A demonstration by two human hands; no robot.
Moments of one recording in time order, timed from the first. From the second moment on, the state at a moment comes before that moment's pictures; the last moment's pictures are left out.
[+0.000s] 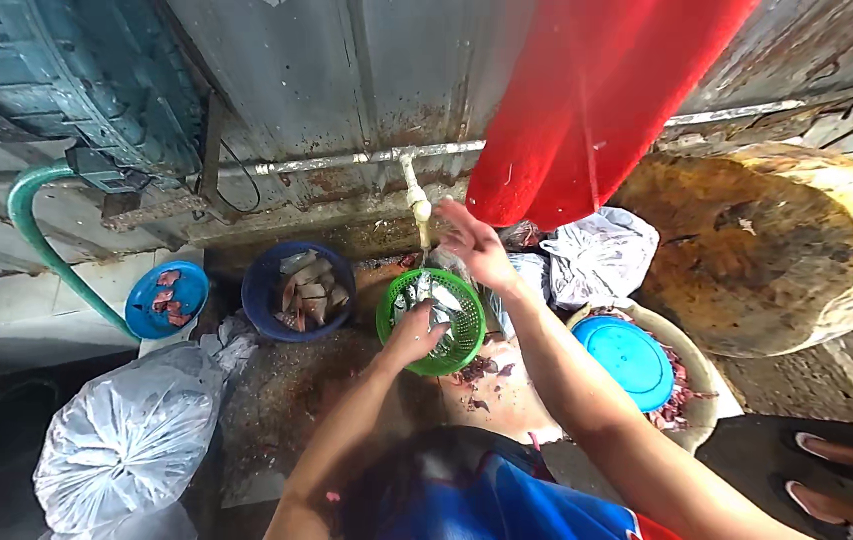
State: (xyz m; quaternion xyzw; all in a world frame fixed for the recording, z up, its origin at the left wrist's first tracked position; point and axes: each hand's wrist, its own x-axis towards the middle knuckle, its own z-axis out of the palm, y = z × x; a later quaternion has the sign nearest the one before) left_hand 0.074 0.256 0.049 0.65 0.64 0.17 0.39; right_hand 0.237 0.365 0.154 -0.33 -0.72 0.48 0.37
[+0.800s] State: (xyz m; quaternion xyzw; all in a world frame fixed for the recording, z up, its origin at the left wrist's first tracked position) left_hand 0.097 0.374 0.053 0.54 0.74 0.16 0.37; right_hand 0.143 0.328 0.107 -0.40 0.11 0.84 0.36
